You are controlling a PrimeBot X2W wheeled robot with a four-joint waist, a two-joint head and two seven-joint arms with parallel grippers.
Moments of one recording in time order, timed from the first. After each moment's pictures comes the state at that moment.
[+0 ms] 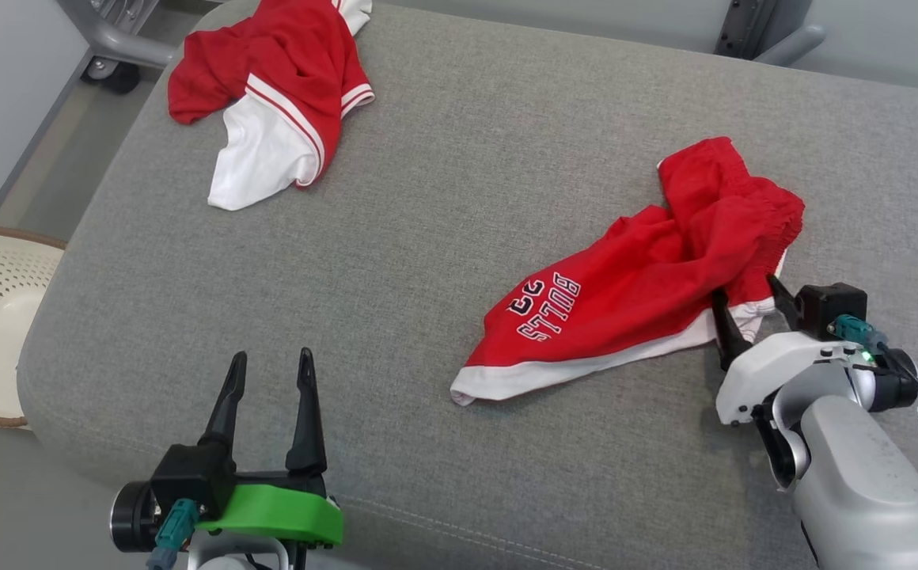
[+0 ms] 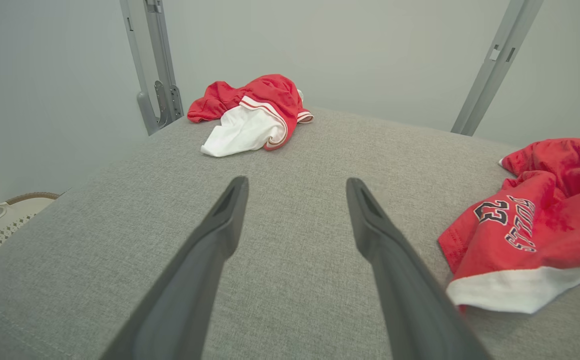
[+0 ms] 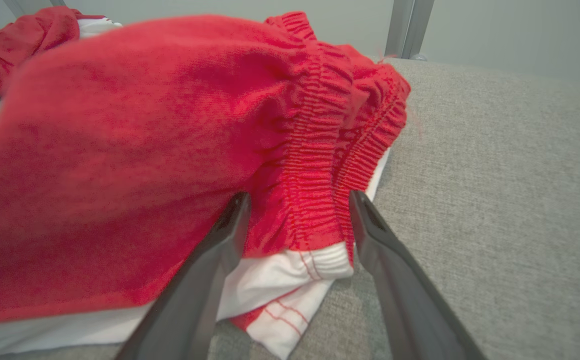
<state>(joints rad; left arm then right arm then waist) -0.04 0.05 -0.21 0.13 -0.26 0.06 -0.26 -0.48 -0.14 0.05 0.77 0.17 0.13 -0.23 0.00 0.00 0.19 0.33</state>
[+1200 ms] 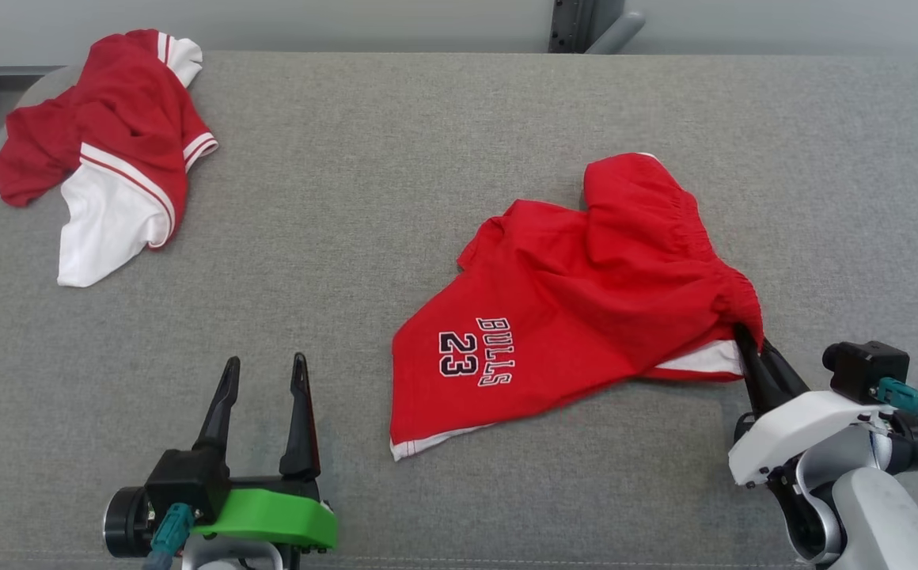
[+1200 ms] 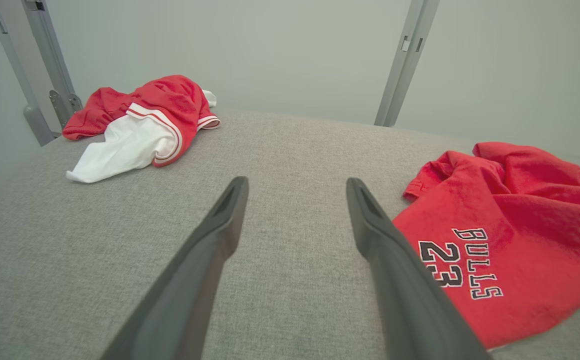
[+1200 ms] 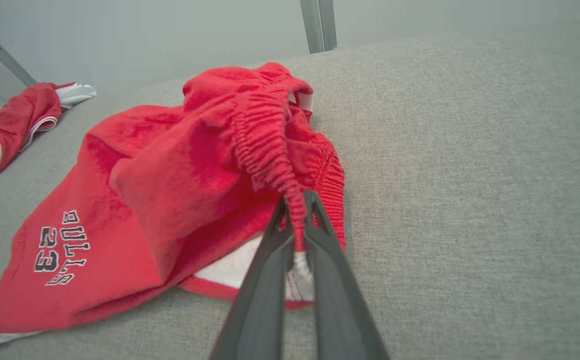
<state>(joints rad) -0.03 0.05 -0.20 0.14 -0.25 0.05 -0.26 -0.19 -0.17 0.09 0.32 0.39 0.13 -0.08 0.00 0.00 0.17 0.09</state>
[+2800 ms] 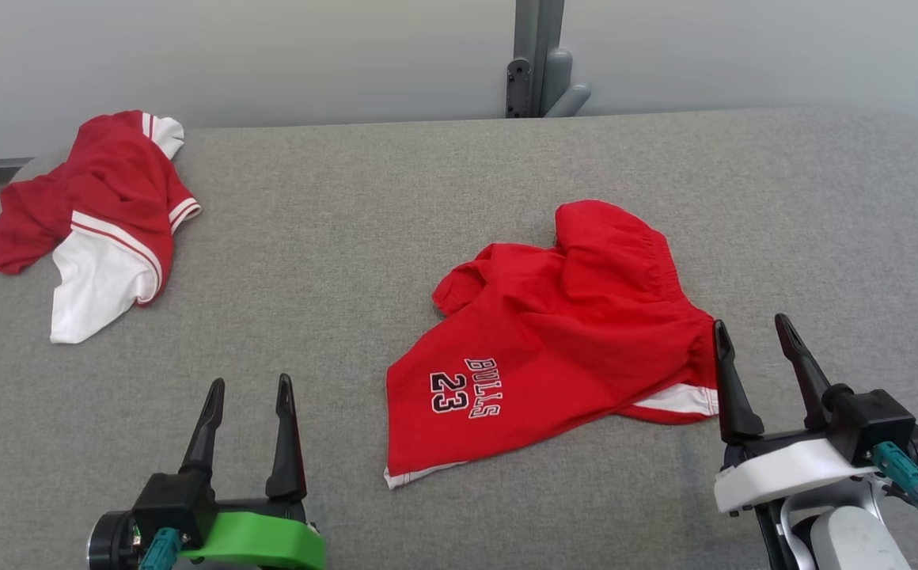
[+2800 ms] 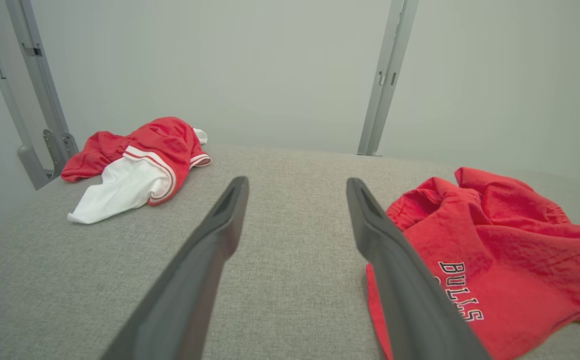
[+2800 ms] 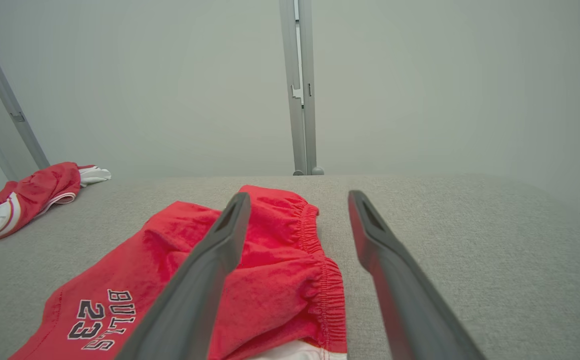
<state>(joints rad) 0.02 0.05 -0.16 0.11 -0.22 0.03 -0.26 -0.06 -0.05 0.00 0.13 0.13 0.13 -0.26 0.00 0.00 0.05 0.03</state>
